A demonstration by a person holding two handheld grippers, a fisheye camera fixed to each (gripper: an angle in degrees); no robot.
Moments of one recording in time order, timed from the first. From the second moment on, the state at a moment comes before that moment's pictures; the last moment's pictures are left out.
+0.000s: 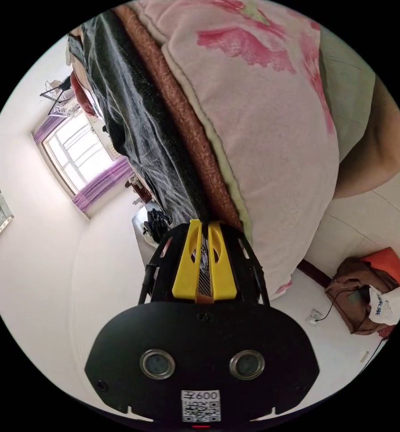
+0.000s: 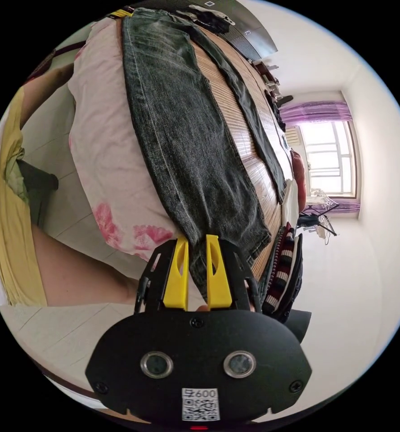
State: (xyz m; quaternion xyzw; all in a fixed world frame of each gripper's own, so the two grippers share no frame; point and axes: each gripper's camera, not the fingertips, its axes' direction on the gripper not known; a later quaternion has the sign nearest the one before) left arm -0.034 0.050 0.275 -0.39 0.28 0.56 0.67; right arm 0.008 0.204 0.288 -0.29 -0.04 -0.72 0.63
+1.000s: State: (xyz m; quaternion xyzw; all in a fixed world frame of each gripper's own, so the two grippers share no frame) left arm -0.286 -0.161 0.026 -0.52 0.15 0.23 0.81; right arm 0.047 -0.014 0.021 -0.18 -0.06 -0.64 0.75
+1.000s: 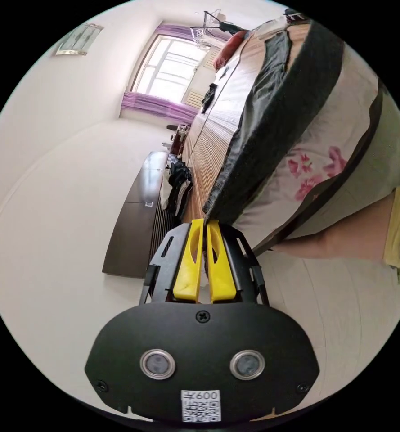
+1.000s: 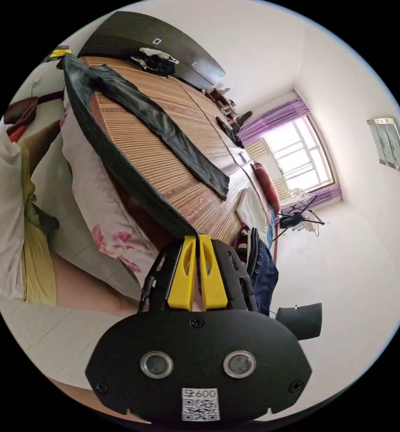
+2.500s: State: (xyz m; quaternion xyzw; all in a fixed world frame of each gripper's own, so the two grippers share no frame) left arm -0.143 -0.102 0.240 -0.69 0.30 0.27 0.60; right arm -0.249 0.003 0.353 -0.40 -0.05 -0.51 0.76
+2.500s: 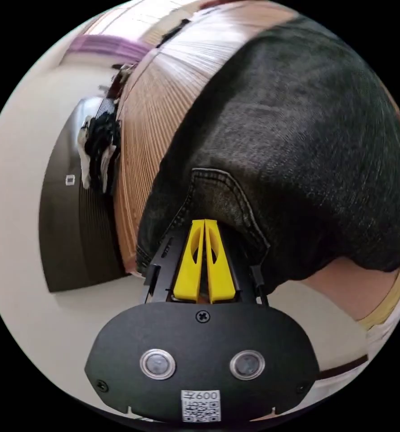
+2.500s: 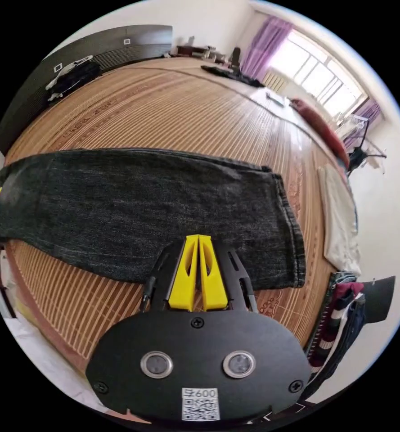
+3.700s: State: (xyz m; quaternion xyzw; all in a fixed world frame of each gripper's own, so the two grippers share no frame) left arm -0.113 -0.243 0.247 -0.56 0.30 0.39 0.66; right arm -0.045 0.082 0.201 -0.39 0.12 -0.63 0.66
